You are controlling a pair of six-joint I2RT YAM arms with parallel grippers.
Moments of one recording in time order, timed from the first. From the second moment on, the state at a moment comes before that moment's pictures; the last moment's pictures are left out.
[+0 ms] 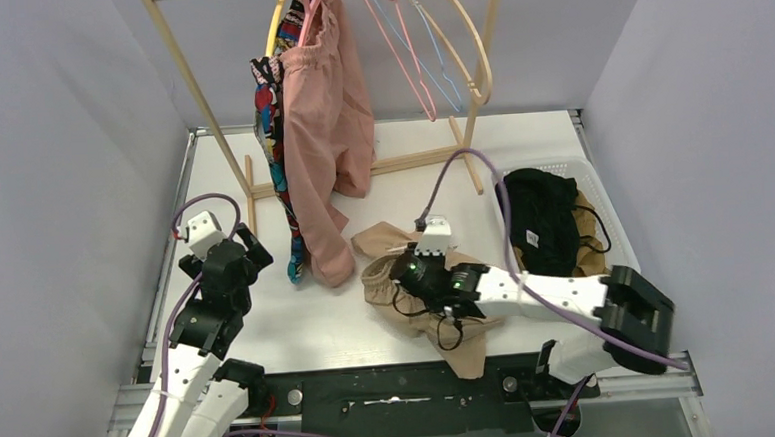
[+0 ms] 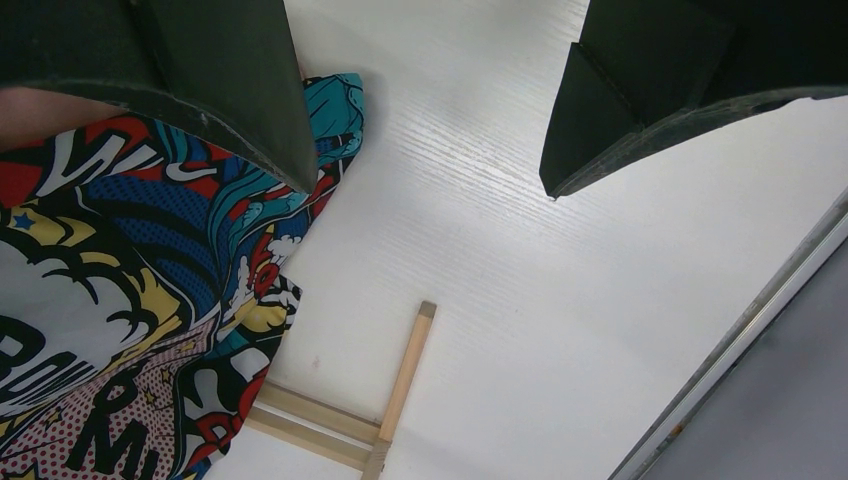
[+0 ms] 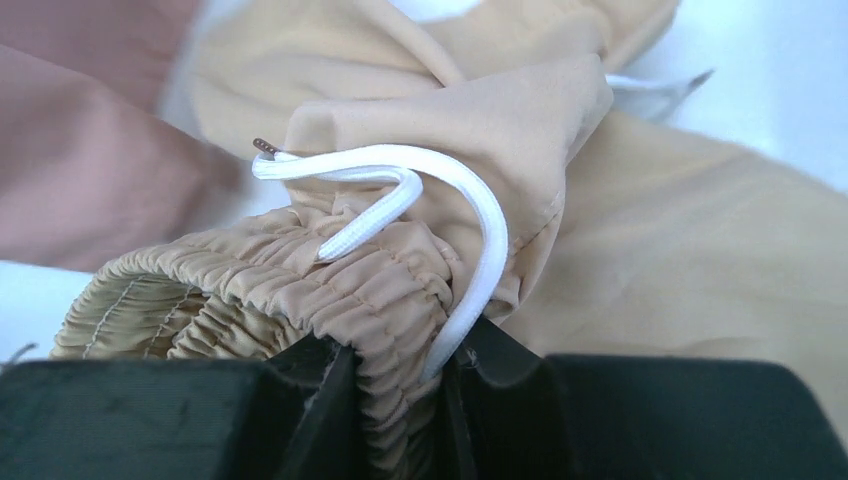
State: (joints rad) left arm -0.31 0.62 0.59 -0.47 -0.61 -0.54; right arm 1.10 1.49 0.87 -0.37 0.65 0.96
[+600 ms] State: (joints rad) left arm -0.31 0.62 0.59 -0.46 -0.61 -0.53; right arm 1.08 0.89 0.69 -0.26 0.74 0.80
